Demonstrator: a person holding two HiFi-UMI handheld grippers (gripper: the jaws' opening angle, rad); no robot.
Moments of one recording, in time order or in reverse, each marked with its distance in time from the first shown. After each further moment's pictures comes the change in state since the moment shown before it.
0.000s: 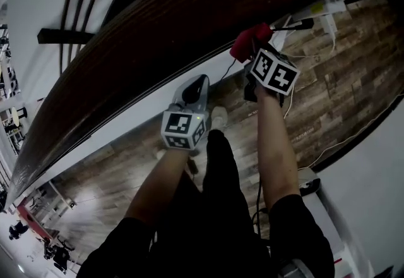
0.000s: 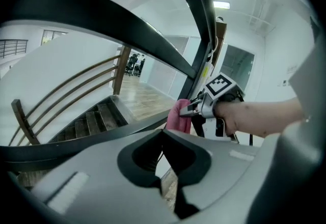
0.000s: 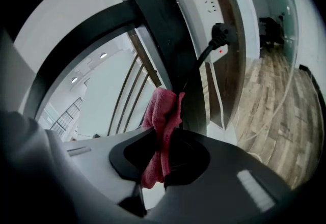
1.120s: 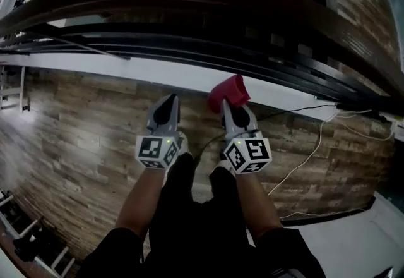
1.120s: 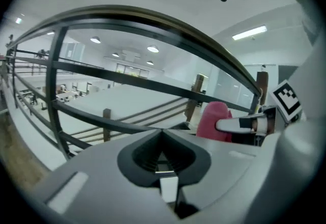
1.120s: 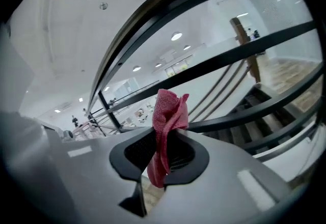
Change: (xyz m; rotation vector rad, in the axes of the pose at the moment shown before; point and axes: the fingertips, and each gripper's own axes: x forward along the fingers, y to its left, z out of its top) left arm -0.453 0.238 -0.126 -0.213 -0.356 0.653; right arm -0.168 0.437 -0.340 -0.486 0.052 0.771
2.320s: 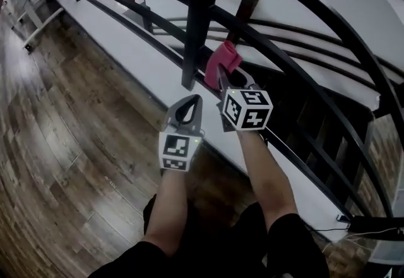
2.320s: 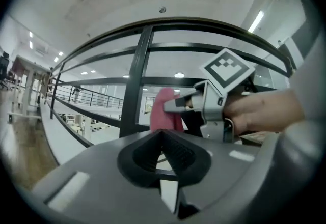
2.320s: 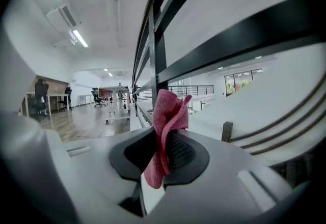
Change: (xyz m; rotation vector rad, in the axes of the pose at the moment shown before) left arm 0.033 0.328 -0.114 0.100 -0.404 0.378; right arm 0.405 0.218 -0.147 -0.578 0.002 0.471
